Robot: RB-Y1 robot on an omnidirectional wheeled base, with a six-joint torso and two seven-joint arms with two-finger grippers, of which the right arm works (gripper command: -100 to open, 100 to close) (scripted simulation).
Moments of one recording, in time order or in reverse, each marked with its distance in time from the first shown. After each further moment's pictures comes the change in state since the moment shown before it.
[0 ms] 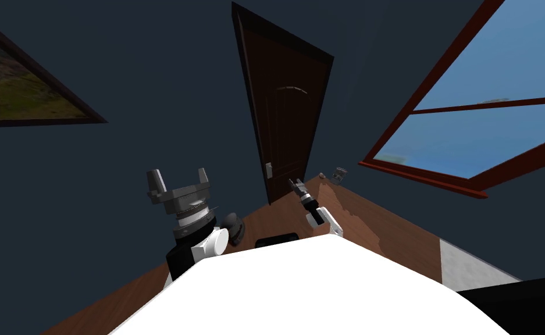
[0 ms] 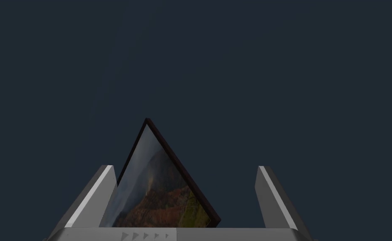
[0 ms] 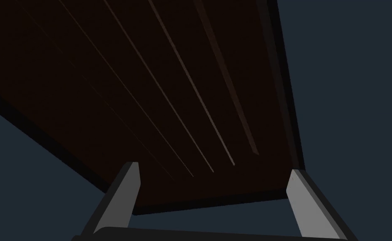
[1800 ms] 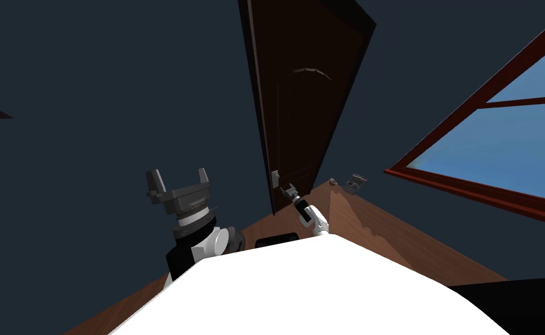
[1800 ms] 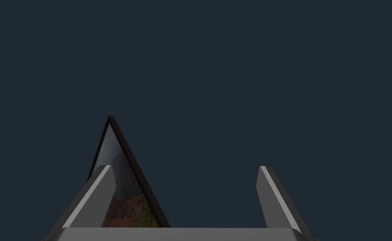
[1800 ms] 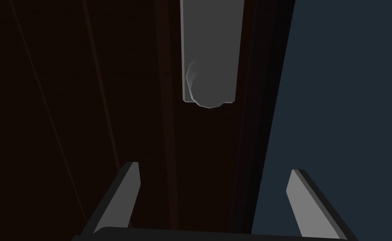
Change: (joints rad) arm -0.140 0.068 -0.005 0.280 0.326 0.003 0.228
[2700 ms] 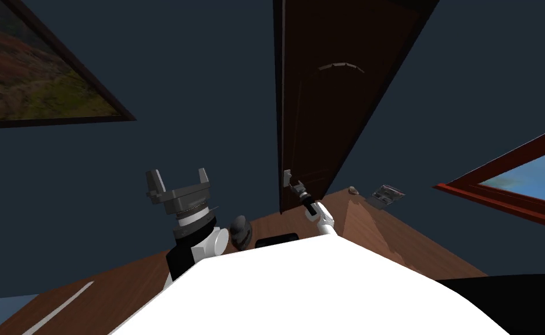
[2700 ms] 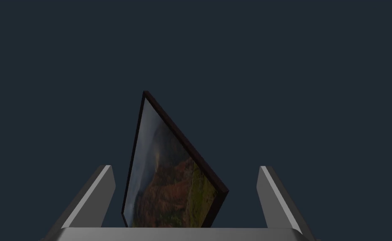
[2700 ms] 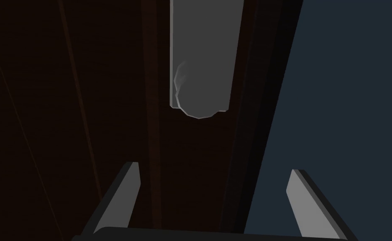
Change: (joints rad) arm -0.083 -0.028 -0.175 0.088 -0.051 0.015 0.077
